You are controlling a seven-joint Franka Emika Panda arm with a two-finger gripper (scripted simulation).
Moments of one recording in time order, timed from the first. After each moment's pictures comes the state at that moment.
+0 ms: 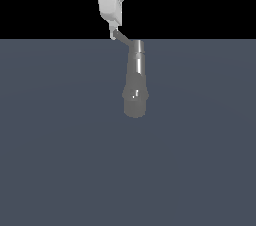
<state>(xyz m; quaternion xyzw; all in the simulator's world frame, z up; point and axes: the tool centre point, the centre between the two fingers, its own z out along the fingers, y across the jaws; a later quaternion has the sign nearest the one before) 0.053 0.045 0.293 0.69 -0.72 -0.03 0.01</state>
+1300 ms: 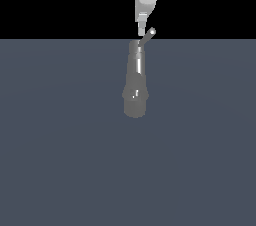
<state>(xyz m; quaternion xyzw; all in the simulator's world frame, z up) 0.019 -0.038 0.304 0.70 -0.71 -0.03 0.01</state>
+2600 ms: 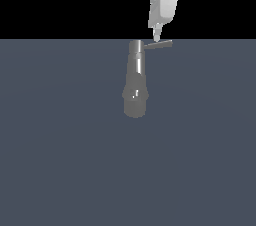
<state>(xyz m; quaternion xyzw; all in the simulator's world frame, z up) 0.068 -0.093 0.286 0.71 -0.71 -0.03 0.00</state>
